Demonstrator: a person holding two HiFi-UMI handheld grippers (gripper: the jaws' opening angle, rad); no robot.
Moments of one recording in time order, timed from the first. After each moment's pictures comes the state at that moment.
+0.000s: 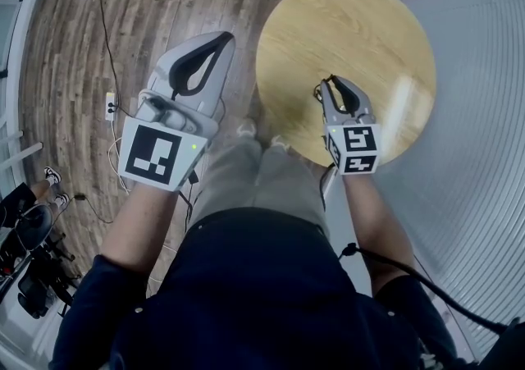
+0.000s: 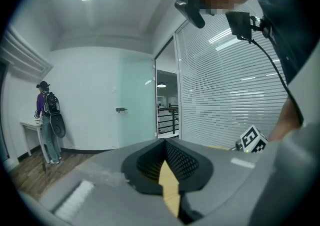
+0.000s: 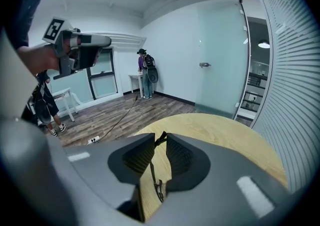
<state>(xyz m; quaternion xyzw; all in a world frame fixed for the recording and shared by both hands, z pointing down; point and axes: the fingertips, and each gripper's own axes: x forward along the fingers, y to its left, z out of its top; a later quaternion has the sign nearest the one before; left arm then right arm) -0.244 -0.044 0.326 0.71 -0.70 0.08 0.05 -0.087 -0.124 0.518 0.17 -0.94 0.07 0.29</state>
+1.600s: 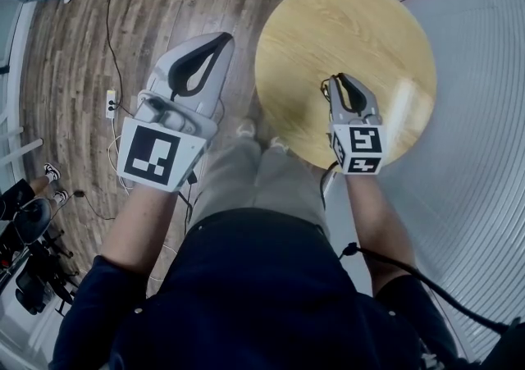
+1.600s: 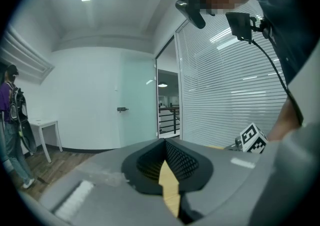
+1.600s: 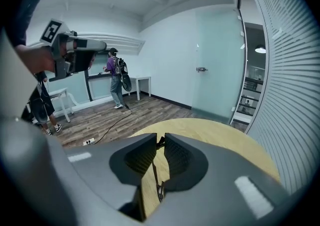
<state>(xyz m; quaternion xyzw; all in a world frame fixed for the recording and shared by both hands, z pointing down) -0.239 -0.041 0.324 0.70 -0.71 0.08 0.05 -0.080 -0.140 0.503 0.19 -0.94 0.05 0.27</state>
